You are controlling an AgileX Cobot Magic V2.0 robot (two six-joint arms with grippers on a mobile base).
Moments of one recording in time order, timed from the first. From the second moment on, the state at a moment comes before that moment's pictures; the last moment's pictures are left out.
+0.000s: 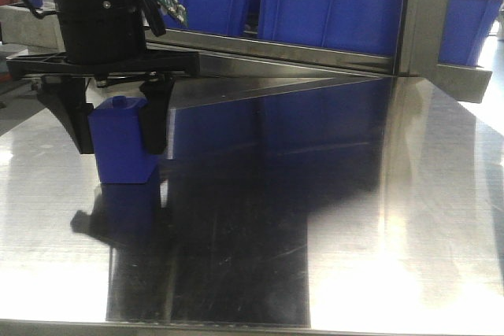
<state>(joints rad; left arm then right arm) -0.48 1.94 -1.58 -0.02 1.22 -0.45 -0.01 0.28 -0.32 0.03 0.09 0.02</state>
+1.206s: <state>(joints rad) -0.48 1.52 -1.21 -0.20 0.71 0.09 -0.01 0.28 -0.32 0.03 0.09 0.02</state>
